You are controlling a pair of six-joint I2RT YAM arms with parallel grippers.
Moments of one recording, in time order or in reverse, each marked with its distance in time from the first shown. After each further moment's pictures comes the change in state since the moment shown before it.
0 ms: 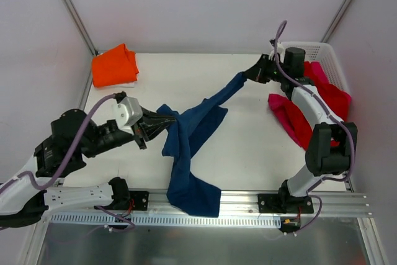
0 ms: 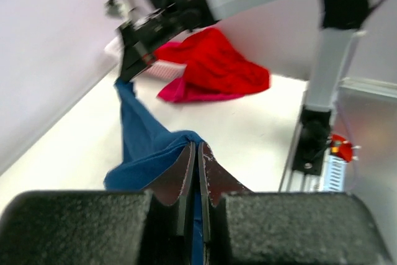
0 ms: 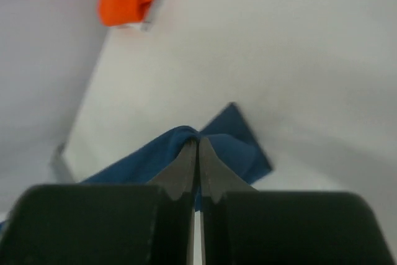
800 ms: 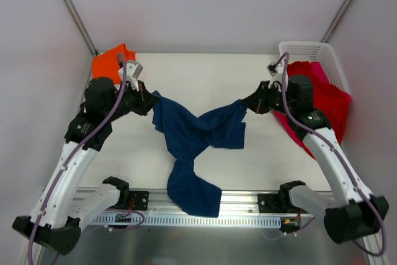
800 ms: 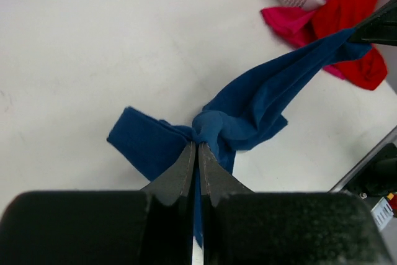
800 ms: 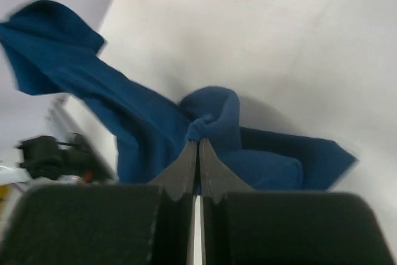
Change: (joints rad) left arm 0.832 0.209 -0.207 -0.015 0.314 -0.286; right arm 0.114 -0.500 -0.344 -0.146 0.031 0.053
